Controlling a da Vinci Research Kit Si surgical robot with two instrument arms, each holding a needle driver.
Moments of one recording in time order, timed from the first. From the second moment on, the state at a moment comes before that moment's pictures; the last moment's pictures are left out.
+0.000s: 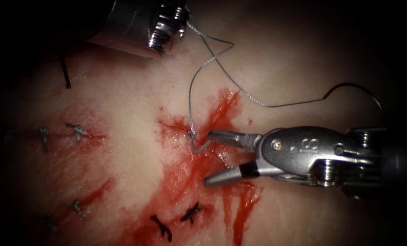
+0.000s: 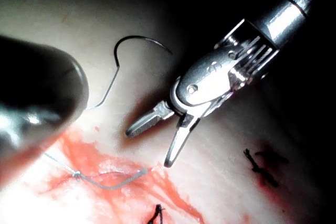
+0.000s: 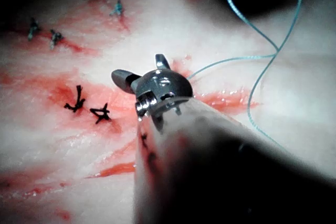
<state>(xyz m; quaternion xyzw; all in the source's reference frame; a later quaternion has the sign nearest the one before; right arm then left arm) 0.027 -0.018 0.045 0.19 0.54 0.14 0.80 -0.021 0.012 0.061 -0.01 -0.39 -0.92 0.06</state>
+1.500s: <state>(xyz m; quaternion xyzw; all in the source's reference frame) 0.031 -0.016 0.058 0.27 0.55 0.49 0.62 -0.023 0.024 0.050 0.21 -0.33 -0.91 -0.16</state>
